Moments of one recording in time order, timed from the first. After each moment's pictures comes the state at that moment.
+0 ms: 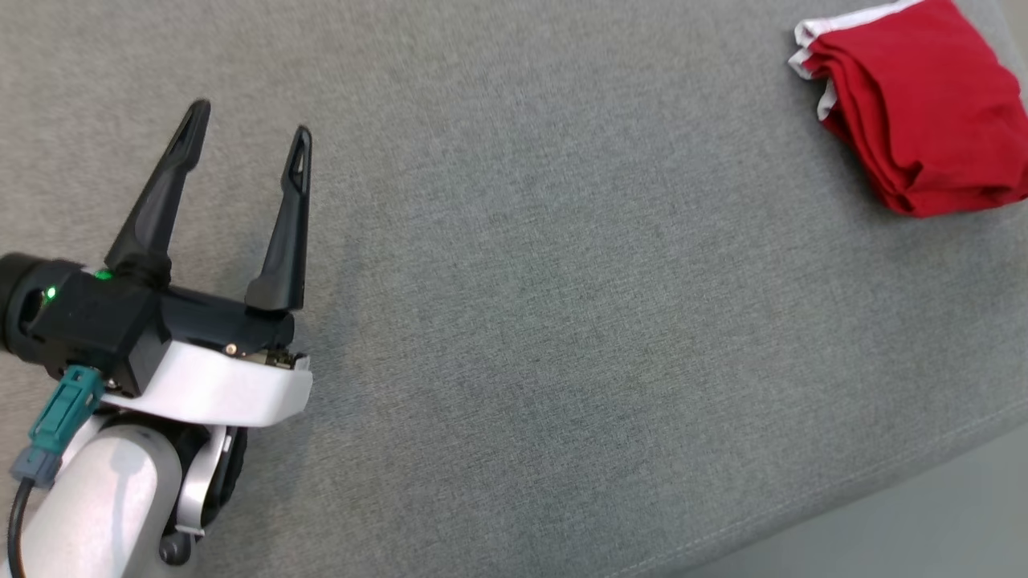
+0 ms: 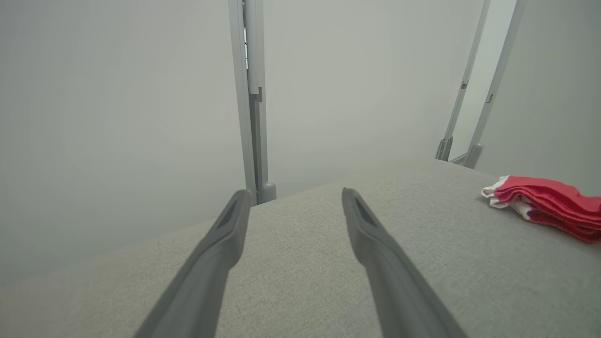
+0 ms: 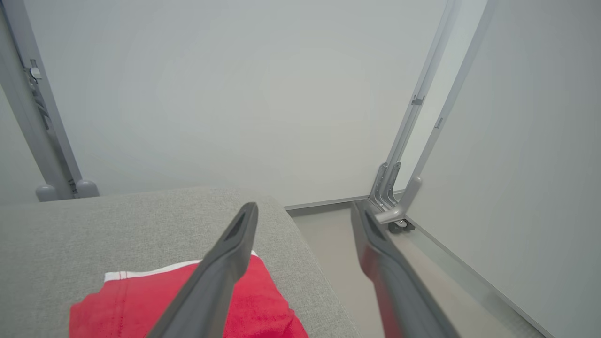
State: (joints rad) left arm -0.38 0.44 -0.35 -0.31 -0.33 0.24 -0.01; right arm -0.74 -0.44 -0.06 0.63 0.39 0.13 -0.26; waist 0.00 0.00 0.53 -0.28
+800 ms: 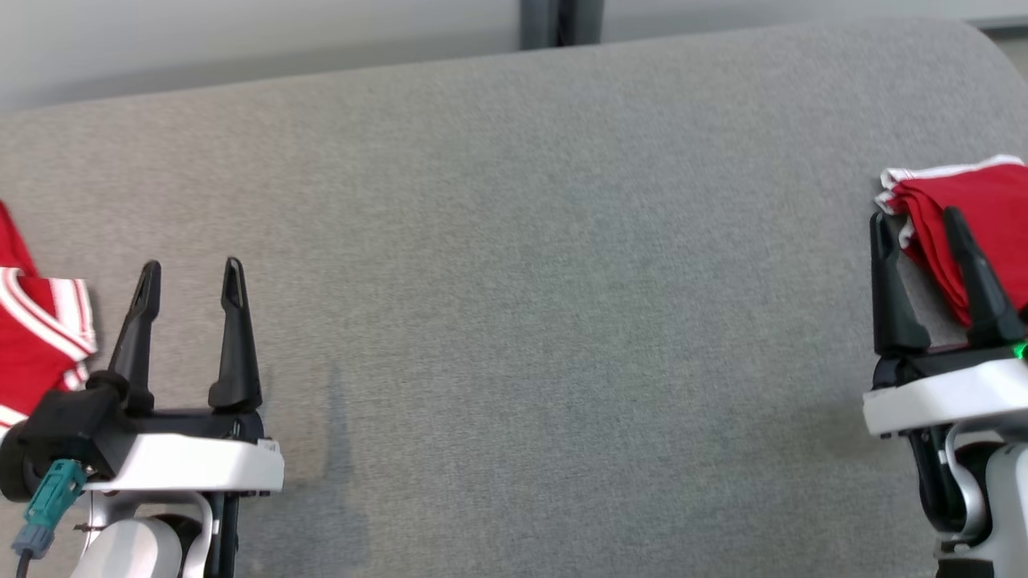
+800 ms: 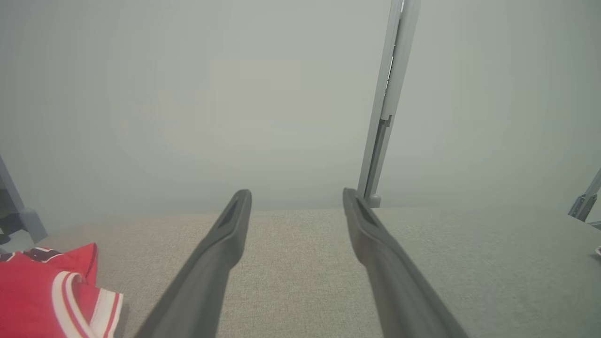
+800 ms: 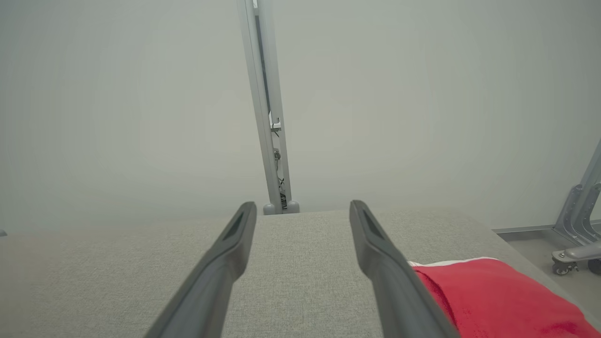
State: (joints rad) left arm -0.12 0.36 -0.25 -0.18 -0.47 0.32 -0.16; right arm -0.26 -0.11 -0.05 0.04 0.24 0.13 -0.11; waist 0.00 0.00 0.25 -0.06
